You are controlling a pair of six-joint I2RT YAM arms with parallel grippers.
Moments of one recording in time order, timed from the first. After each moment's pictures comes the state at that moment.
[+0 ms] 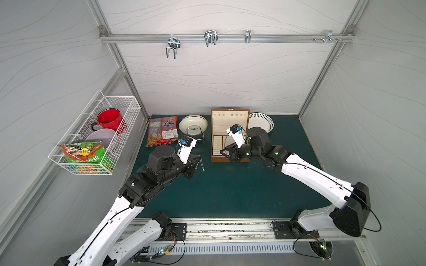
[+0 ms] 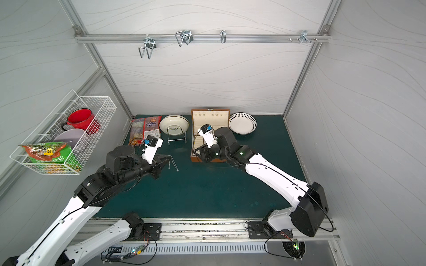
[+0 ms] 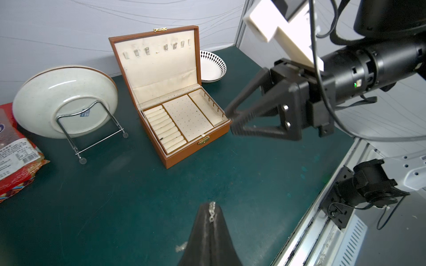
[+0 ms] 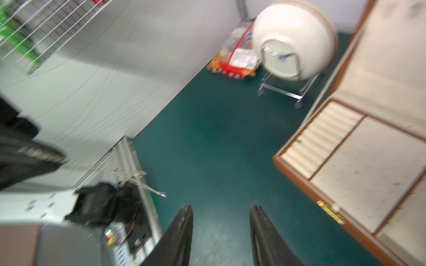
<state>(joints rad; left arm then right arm) -0.57 0.79 1.07 -0.77 0.15 -0.12 0.80 1.39 1.21 -0.31 -0.27 0.26</state>
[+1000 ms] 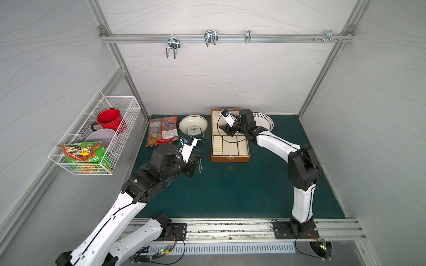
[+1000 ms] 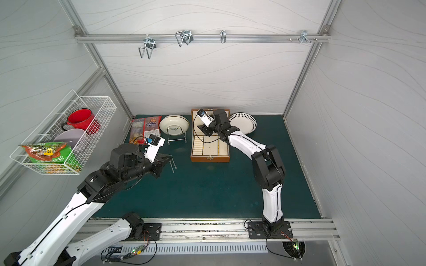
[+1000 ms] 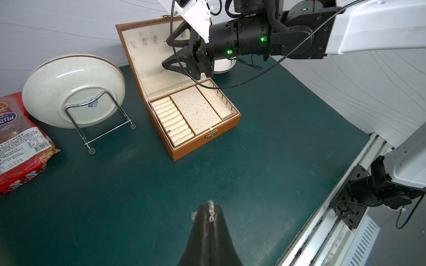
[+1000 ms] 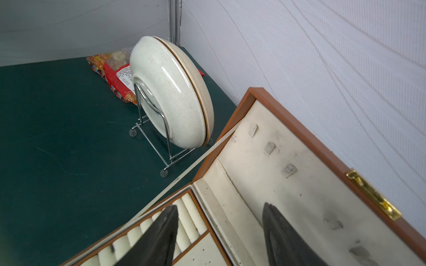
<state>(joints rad) -0.57 0.83 1.09 -0.79 0.13 -0.11 0.58 1.99 1.59 0.01 -0.28 -0.46</state>
